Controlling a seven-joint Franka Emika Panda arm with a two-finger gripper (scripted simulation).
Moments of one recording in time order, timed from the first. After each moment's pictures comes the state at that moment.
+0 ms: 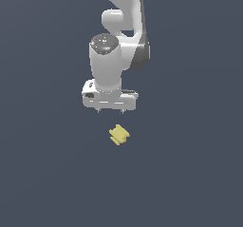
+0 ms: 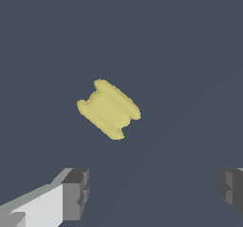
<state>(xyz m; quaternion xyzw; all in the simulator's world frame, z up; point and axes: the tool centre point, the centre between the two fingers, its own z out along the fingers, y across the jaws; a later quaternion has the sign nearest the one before) -0.003 -0.045 0.183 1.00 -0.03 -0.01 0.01</state>
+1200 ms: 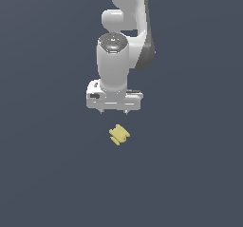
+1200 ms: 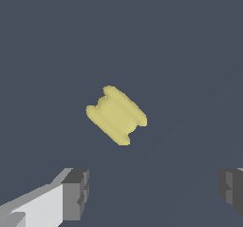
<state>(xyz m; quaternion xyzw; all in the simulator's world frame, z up) 0.005 -0.031 0.187 1.00 -0.01 0.00 0.02</state>
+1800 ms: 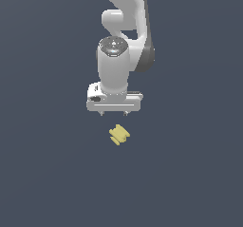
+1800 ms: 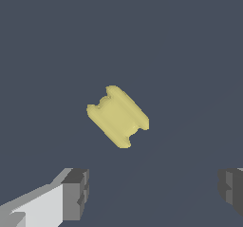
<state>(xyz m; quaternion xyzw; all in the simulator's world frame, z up) 0.008 -0.031 0.180 1.00 0.02 0.00 0.02</state>
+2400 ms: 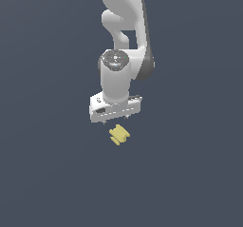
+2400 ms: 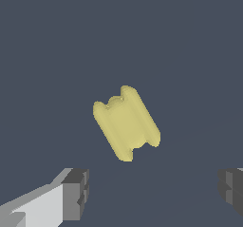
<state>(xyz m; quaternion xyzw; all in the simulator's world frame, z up) 0.019 -0.025 0.151 0.99 0.14 0.00 0.02</state>
